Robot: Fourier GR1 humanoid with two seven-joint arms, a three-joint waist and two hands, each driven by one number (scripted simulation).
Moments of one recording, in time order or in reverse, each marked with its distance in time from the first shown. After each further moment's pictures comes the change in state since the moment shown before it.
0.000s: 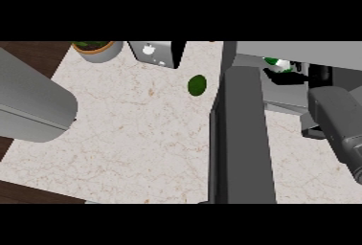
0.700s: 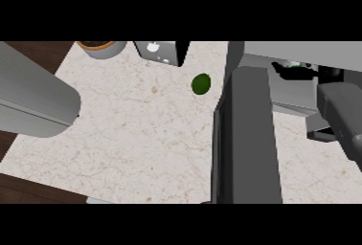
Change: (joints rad) left arm -0.048 0.029 0.014 0.022 -0.025 0.010 0.007; right arm -0.019 -0.040 -0.012 0.008 -0.002 -0.004 0.009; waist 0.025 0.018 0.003
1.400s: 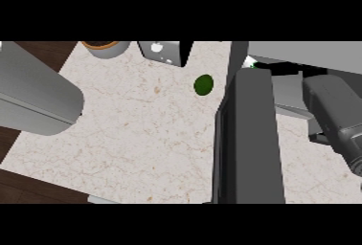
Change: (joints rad) left arm -0.041 0.021 -0.007 0.024 -0.041 0.000 0.010; right arm -0.060 0.056 0.005 0.011 0.006 0.074 0.013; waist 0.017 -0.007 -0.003
